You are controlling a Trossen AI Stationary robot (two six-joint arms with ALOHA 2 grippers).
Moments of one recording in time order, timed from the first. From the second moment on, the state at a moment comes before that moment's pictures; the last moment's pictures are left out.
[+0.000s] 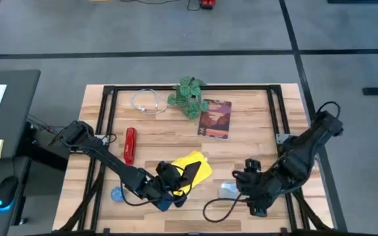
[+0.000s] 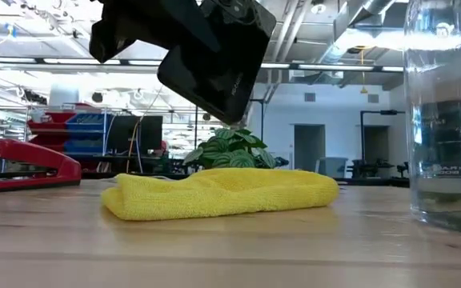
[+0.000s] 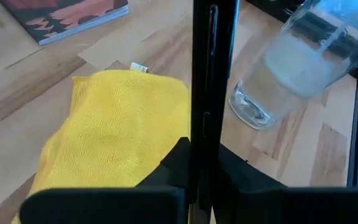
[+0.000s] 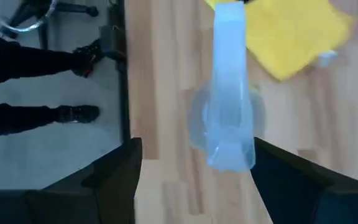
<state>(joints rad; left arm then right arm) -0.60 1.77 1.25 -0.39 -0.74 -1.06 0.75 1.56 1.66 -1.12 0.14 0.78</state>
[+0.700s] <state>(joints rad) -0.61 1.77 1.25 -0.39 -0.73 -1.08 0.94 1.41 1.44 -1.13 0.41 0.85</state>
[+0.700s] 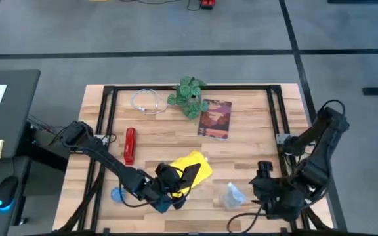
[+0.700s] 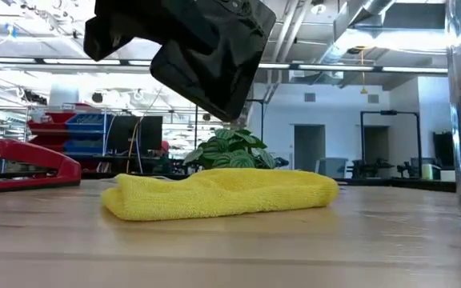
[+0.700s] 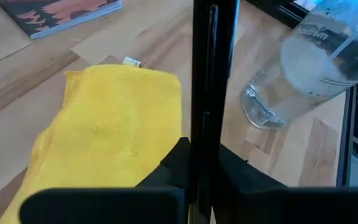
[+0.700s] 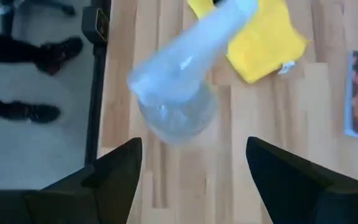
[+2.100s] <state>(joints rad) -0.42 1.77 1.25 -0.13 -0.72 -1.02 0.77 1.20 1.04 -0.57 0.31 0.24</state>
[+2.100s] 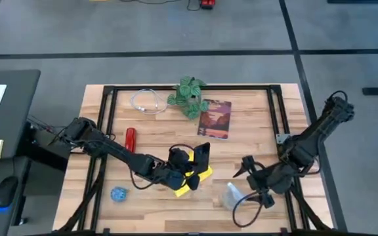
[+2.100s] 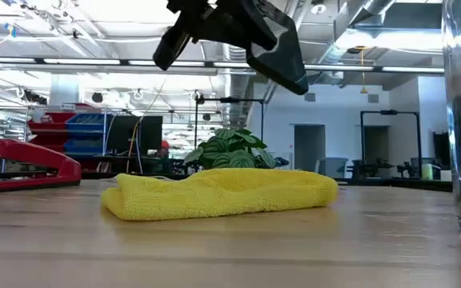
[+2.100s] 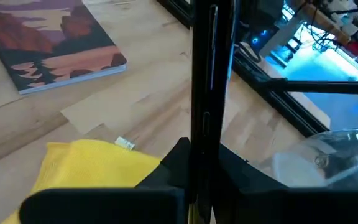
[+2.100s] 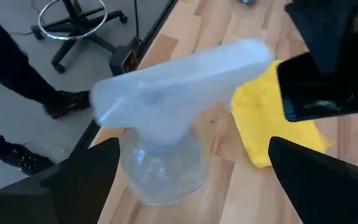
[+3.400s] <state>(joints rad) -0.39 1.77 1.25 -0.08 -0.72 -1.01 0.70 1.33 0.98 -0.26 0.27 0.21</state>
